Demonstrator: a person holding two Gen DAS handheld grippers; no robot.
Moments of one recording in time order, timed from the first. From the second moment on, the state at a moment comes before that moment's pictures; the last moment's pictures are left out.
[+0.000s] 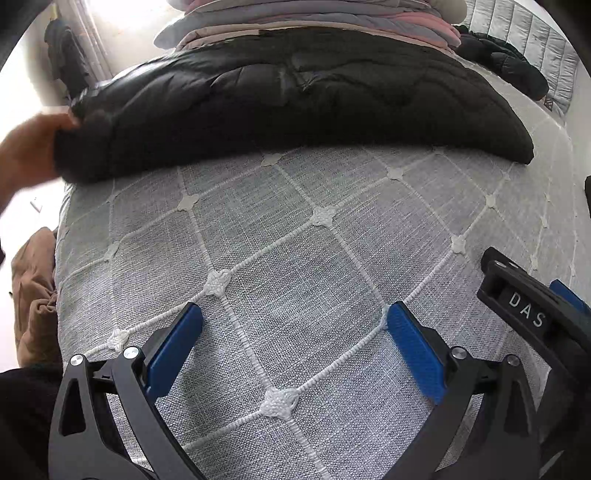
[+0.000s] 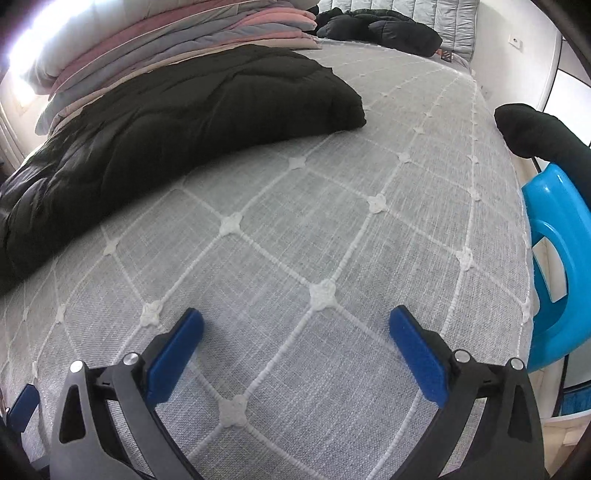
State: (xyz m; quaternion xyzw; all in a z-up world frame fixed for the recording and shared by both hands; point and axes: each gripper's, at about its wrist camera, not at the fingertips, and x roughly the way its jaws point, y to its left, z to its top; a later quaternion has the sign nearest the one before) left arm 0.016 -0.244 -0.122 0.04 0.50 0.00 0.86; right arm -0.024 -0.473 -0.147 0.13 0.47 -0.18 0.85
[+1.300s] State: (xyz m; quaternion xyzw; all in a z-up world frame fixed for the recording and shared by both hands) left arm 0.017 -0.247 -0.121 0.05 0.50 0.01 0.86; right arm -0.021 -0.464 -0.152 0.12 0.47 -0.18 0.85
